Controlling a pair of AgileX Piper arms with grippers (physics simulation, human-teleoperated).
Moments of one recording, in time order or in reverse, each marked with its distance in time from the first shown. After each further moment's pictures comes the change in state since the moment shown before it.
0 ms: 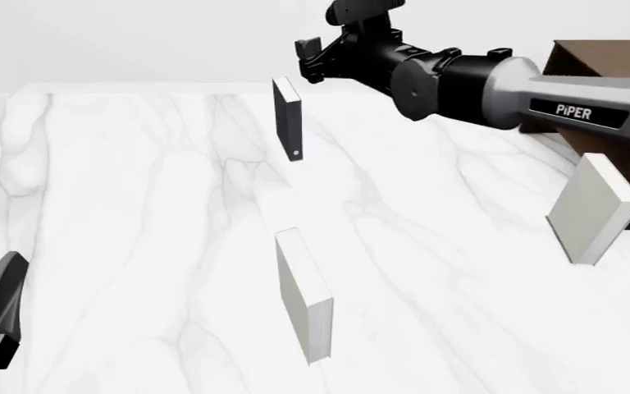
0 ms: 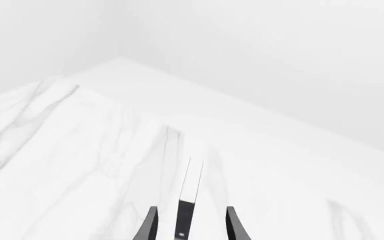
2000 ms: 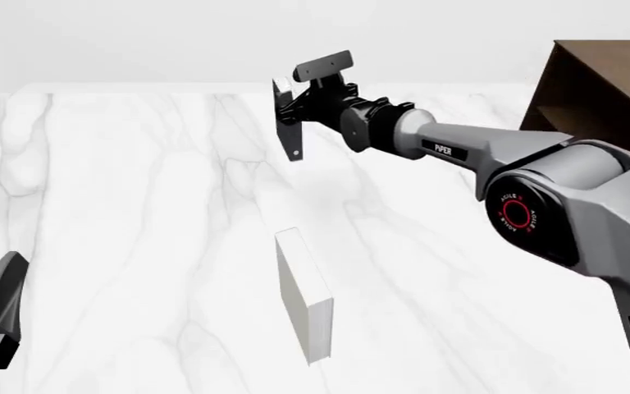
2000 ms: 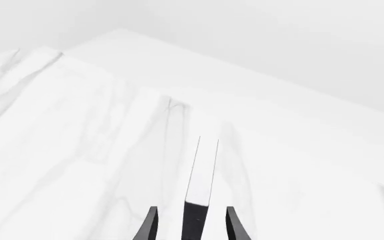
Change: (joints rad) left arm 0.000 0.000 0.000 0.000 0.000; right arm 0.003 0.435 -0.382 0.052 0.040
